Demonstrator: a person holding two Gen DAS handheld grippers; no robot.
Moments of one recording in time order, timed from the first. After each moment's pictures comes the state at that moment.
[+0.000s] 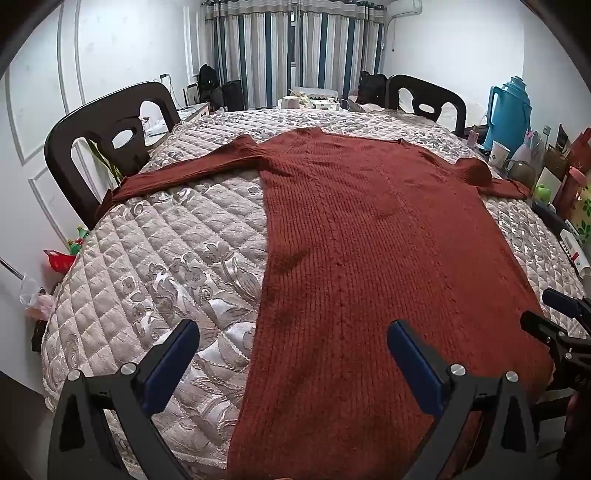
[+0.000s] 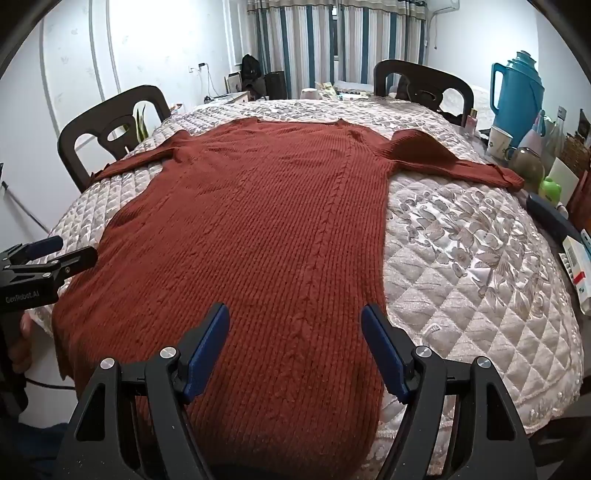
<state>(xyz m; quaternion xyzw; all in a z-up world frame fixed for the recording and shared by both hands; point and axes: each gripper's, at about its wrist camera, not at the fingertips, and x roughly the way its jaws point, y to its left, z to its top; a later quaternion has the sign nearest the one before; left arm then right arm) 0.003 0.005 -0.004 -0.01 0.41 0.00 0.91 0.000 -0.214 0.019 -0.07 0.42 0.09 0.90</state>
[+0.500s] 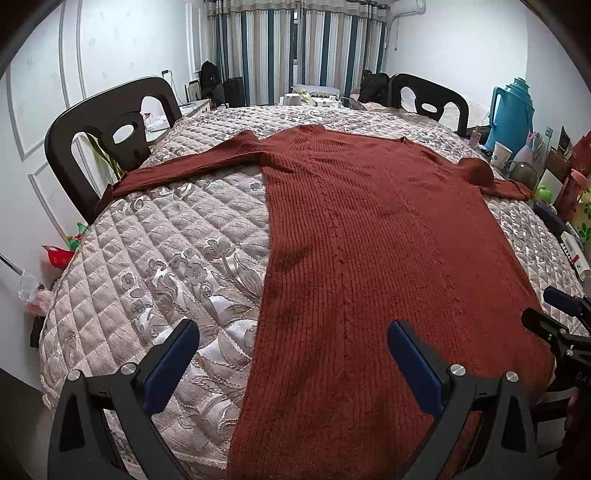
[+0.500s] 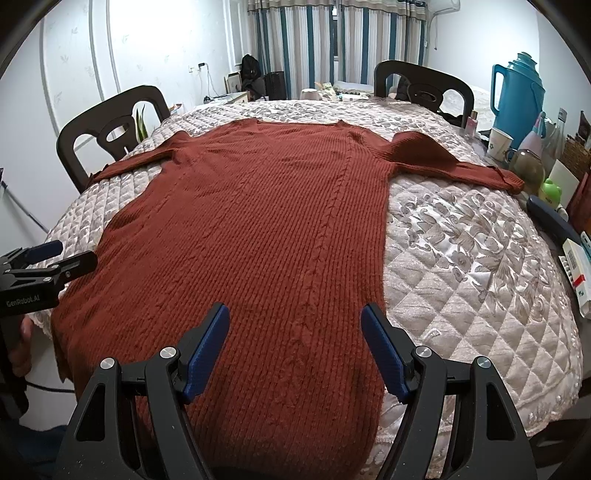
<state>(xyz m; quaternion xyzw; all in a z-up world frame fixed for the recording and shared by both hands) 0.000 0.009 -0.008 -0.01 0.41 0.00 0.91 0.002 -0.210 0.021 -0.07 0.42 0.09 0.90</state>
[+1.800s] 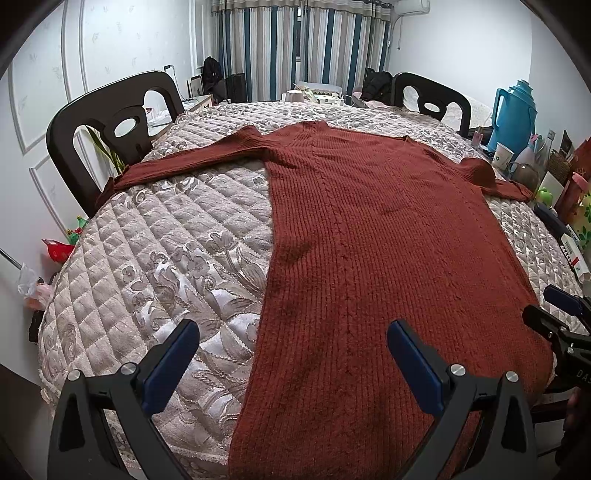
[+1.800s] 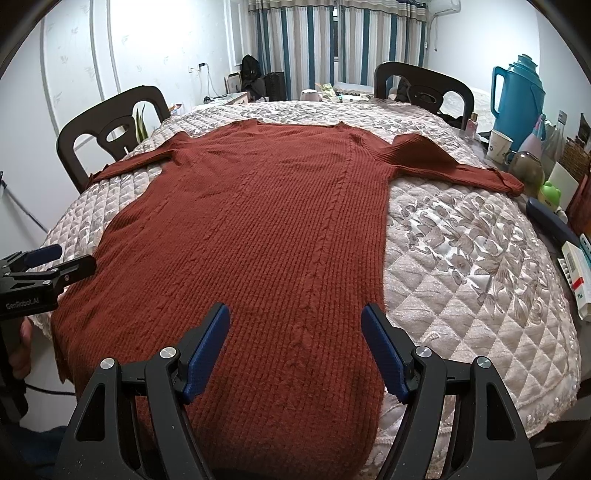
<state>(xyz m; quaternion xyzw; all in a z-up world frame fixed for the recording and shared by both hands) 0.001 0.008 -0.010 -0.02 0.42 0.00 0.91 0.003 -0.211 0.023 -0.07 0.42 0.09 0.90</state>
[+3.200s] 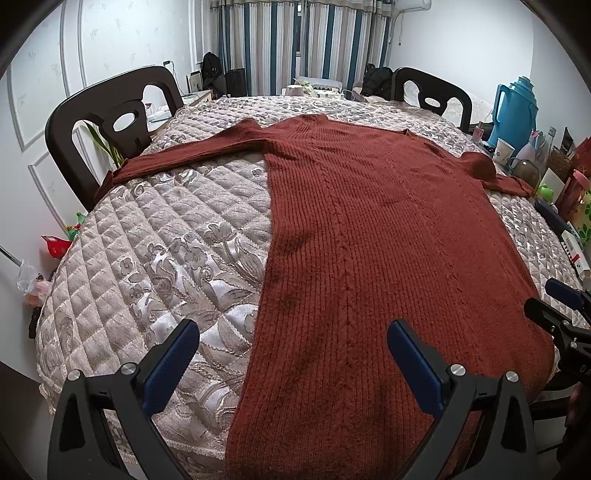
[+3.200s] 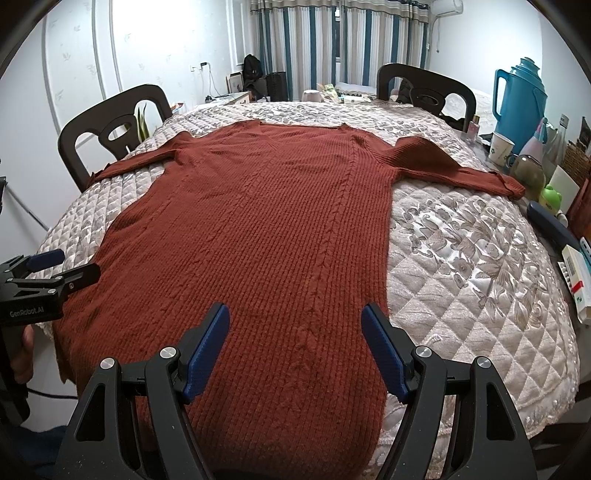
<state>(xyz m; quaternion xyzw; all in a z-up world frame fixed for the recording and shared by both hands) 0.000 0.009 -0.012 -0.02 0.43 0.00 0.90 0.004 -0.206 0.026 -0.08 0.42 0.09 0.90</state>
